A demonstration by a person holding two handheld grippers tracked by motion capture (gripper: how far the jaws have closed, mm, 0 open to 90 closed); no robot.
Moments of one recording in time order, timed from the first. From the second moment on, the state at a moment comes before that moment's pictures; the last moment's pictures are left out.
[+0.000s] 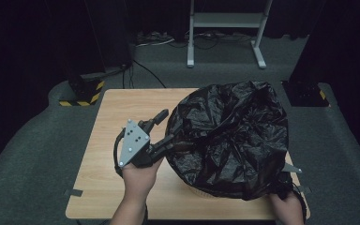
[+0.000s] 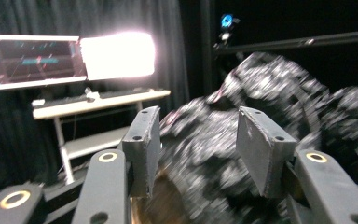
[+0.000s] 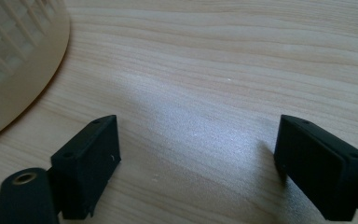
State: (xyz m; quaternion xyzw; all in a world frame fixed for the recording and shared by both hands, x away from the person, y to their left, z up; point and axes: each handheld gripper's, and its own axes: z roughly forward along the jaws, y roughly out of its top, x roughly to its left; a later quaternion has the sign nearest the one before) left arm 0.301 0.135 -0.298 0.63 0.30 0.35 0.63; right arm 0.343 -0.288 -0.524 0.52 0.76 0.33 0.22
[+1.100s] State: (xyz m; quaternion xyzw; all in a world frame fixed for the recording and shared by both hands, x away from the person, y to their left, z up) left arm 0.330 0.135 -0.315 0.65 0.33 0.32 0.60; right arm 0.316 -0.294 -0.289 0.40 0.63 0.56 0.37
